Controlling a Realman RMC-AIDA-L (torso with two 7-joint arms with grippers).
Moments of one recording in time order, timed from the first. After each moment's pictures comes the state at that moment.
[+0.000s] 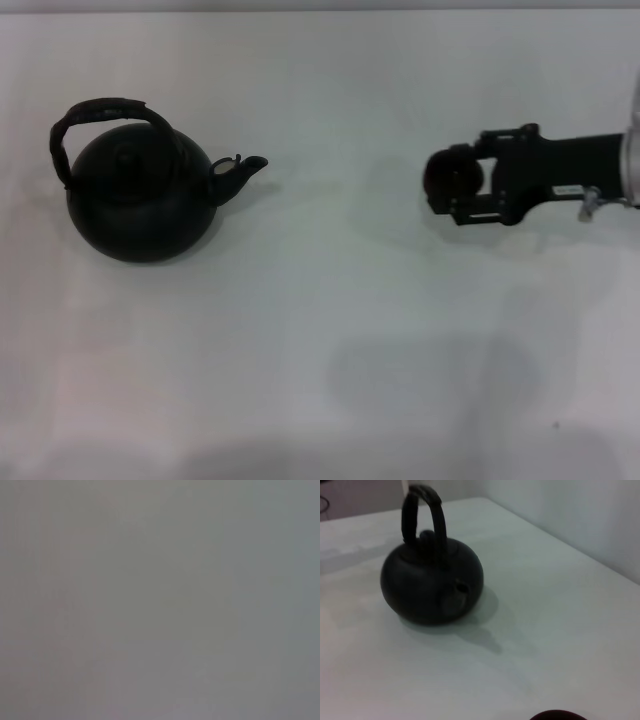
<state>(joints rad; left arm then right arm) -0.26 -2.08 0.72 0.04 -2.62 -1.40 2.78 0.40 2.01 -1.29 -0.92 1.27 1.23 -1.60</state>
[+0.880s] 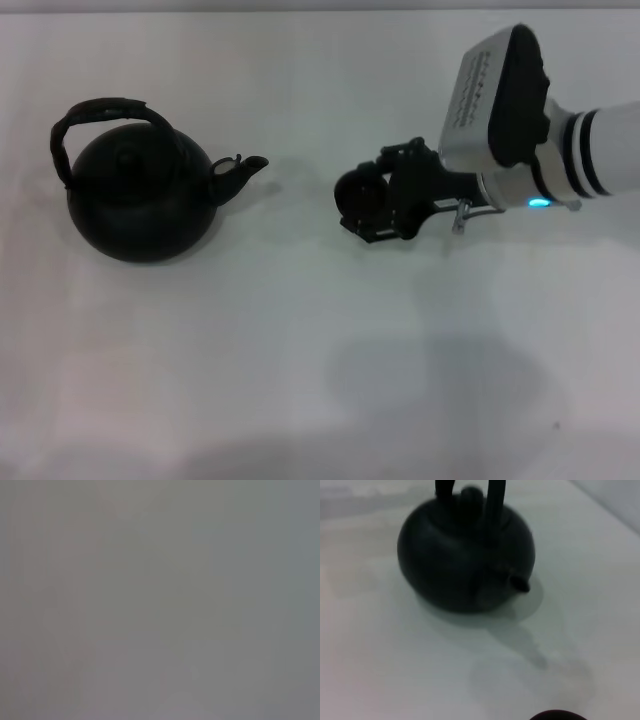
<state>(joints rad) -0.27 -2.08 0.72 0.02 -2.61 -1.41 2.77 0.53 2.02 -1.75 -0.88 1.28 0.86 -1.44</state>
